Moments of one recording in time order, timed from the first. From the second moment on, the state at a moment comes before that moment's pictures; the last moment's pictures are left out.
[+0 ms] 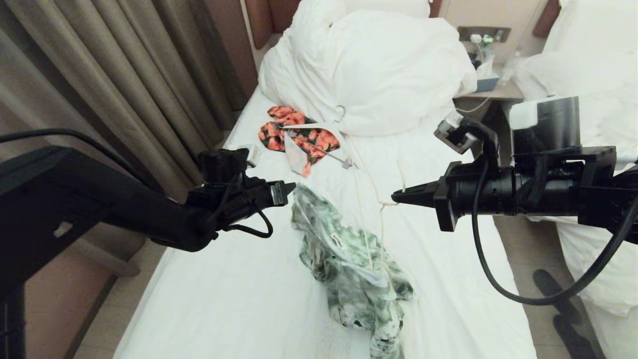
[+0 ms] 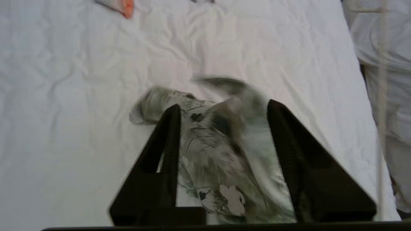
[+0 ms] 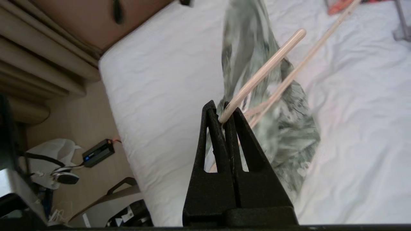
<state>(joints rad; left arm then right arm) -0.33 2.06 -1.13 -0.68 -0.09 -0.18 0.45 1.71 -1.18 -0.18 0.50 -0.24</state>
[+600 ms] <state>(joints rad) -0.30 1.87 -1.14 -0.30 -0.16 -0.02 0.48 1.87 -1.31 -0.29 0.29 -0.16</state>
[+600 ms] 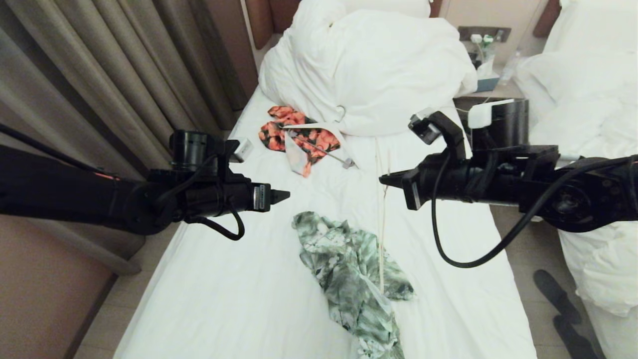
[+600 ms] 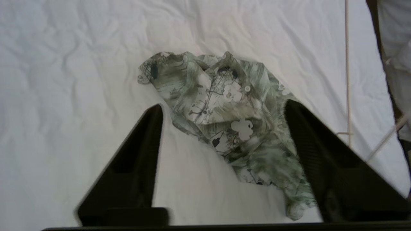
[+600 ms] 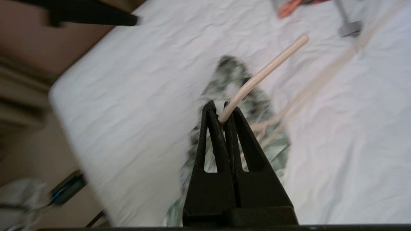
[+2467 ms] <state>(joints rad) -0.13 1.70 -1.12 -0.26 -0.15 -0.01 0.54 1.94 -1.05 -0.20 -0.34 -0.06</state>
